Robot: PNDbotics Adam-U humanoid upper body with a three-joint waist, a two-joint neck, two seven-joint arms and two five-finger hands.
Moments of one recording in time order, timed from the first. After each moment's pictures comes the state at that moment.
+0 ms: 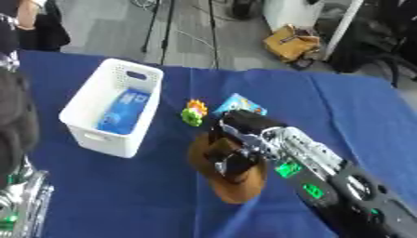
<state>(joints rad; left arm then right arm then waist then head) -0.64 0.04 -0.17 -1.98 -0.23 -0.34 0.18 -0.77 -0.45 0.45 -1.70 0.93 0.43 0.66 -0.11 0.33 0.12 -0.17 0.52</state>
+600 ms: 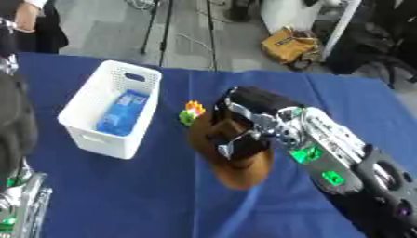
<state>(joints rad) -0.63 0.04 -0.17 -1.98 -0.23 -0.34 0.18 -0.80 -0.49 0.43 -1.81 0.90 0.46 0.69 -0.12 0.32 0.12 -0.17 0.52</state>
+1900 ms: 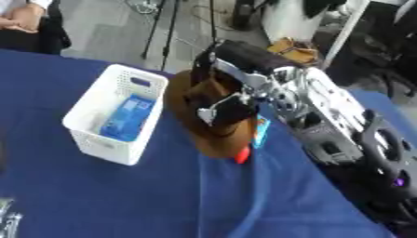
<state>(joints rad) -0.66 0.03 -0.19 -1.98 -0.22 -0.36 0.15 -0.94 -0.59 0.36 -1.85 0.88 0.53 0.67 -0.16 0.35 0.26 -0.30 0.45</state>
